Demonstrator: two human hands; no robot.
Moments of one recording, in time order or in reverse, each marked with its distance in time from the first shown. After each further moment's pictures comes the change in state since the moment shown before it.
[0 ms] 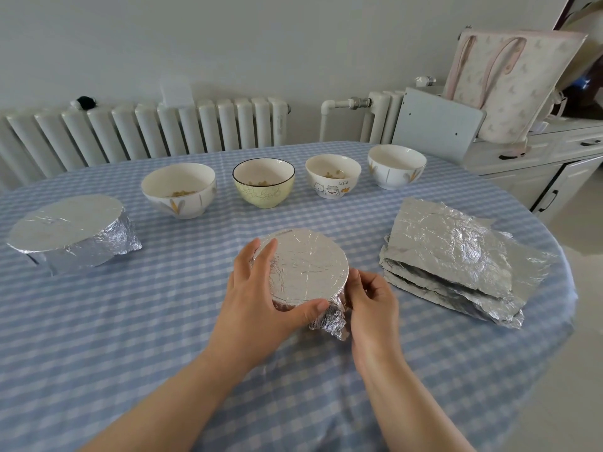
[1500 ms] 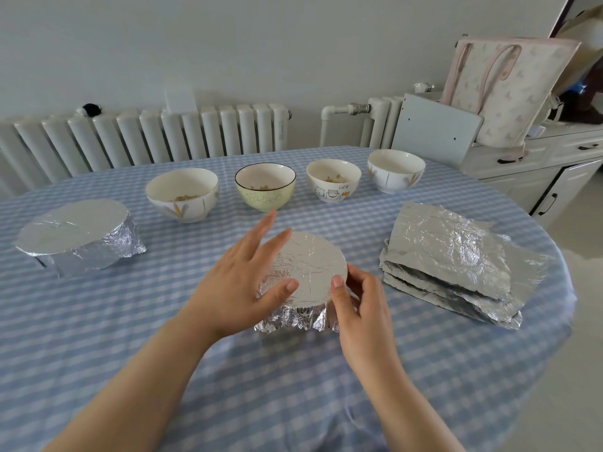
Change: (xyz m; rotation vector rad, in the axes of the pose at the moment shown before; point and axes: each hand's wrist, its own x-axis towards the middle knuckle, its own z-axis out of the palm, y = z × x) left_hand 0.035 -0.025 -0.032 0.348 -0.062 0.422; right_hand -0.019 -0.001 -0.011 -0.490 -0.203 -0.359
